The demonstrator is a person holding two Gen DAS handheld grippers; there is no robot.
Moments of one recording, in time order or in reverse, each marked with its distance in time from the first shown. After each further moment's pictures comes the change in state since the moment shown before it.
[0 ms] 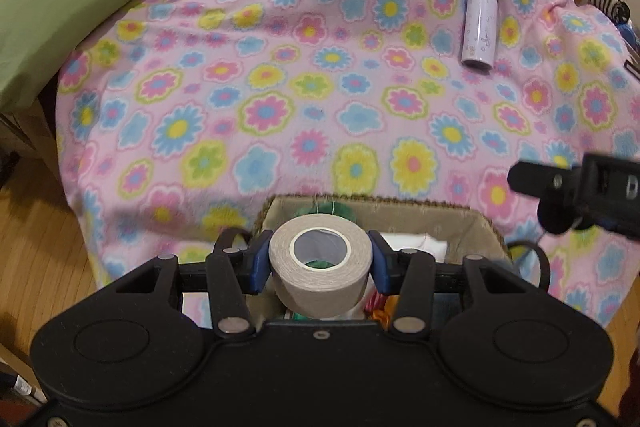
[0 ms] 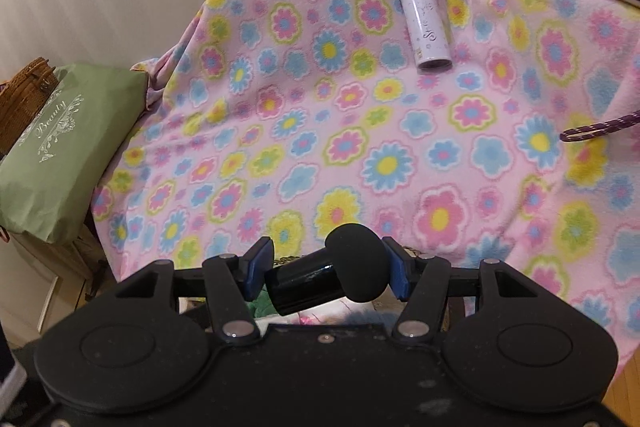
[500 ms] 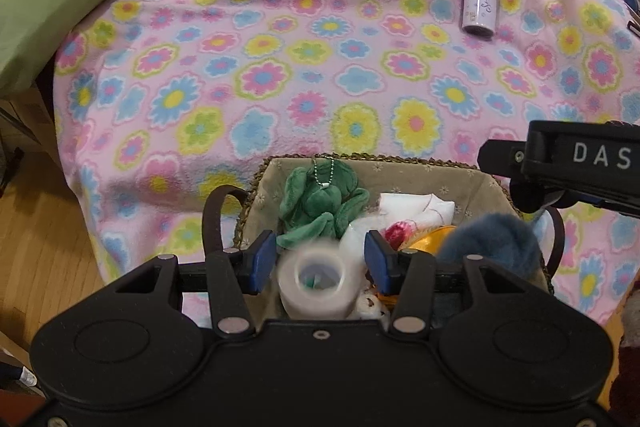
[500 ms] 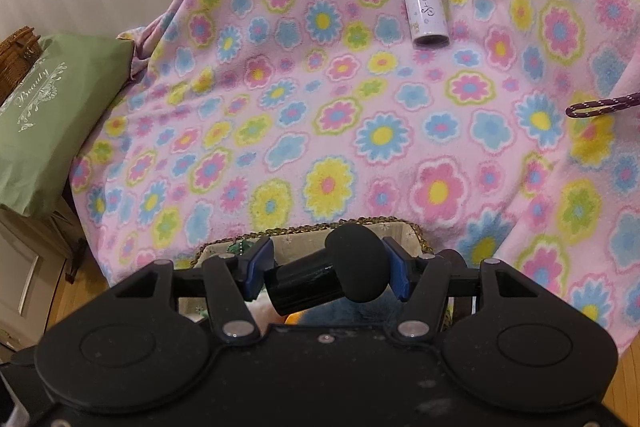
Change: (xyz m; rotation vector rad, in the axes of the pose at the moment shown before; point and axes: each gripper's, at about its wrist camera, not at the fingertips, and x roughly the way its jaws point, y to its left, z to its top) left arm 0.010 -0.006 -0.020 0.030 0.046 0.024; right arm 0.022 0.008 -0.013 -0.034 0.063 -0.052
